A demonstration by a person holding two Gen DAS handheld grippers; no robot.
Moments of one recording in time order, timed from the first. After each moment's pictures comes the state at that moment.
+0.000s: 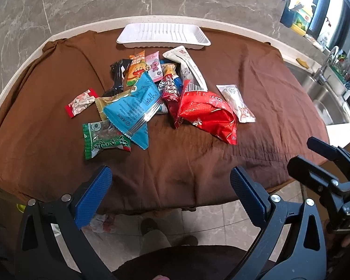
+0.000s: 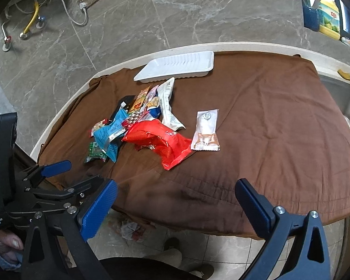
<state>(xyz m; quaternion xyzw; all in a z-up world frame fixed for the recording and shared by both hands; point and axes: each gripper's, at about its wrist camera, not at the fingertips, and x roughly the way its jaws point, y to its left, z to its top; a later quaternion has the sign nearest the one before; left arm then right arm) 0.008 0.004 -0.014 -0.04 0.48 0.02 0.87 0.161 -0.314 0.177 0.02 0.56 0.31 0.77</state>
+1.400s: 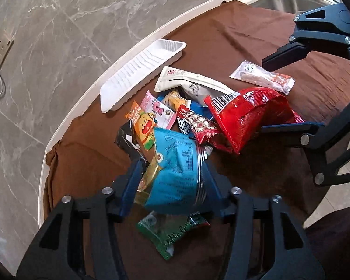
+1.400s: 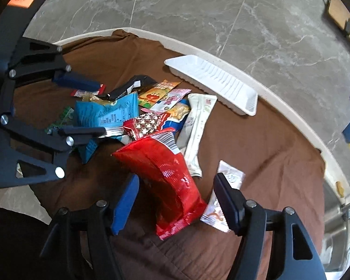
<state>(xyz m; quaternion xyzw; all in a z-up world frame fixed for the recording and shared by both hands) 0.090 0.013 -0.048 0.30 0.39 -0.06 0.87 0.186 -0.192 0.129 -0.25 0.46 0.38 0.76</state>
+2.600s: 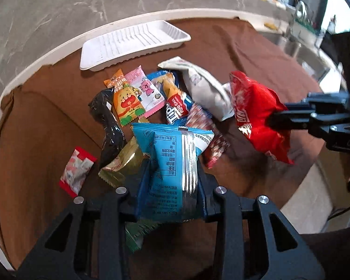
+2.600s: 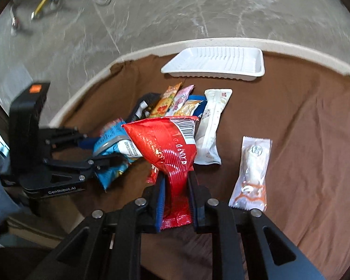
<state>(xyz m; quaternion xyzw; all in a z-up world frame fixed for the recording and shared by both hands) 0.117 0.066 -0.038 0.07 0.48 -0.13 0.86 0.232 -0.249 0.133 0.04 0.57 0.41 0.71</state>
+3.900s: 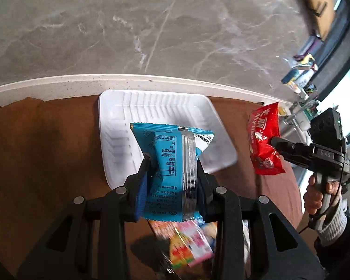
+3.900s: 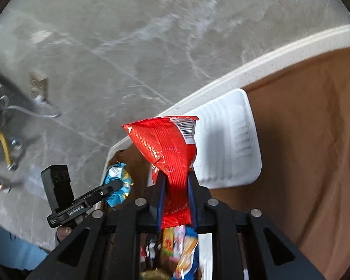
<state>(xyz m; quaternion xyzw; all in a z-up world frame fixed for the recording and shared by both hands) 0.399 0.207 0.042 -0.13 0.47 -0.17 0.86 0.493 -0.200 0.078 0.26 0.61 0.31 0.68</state>
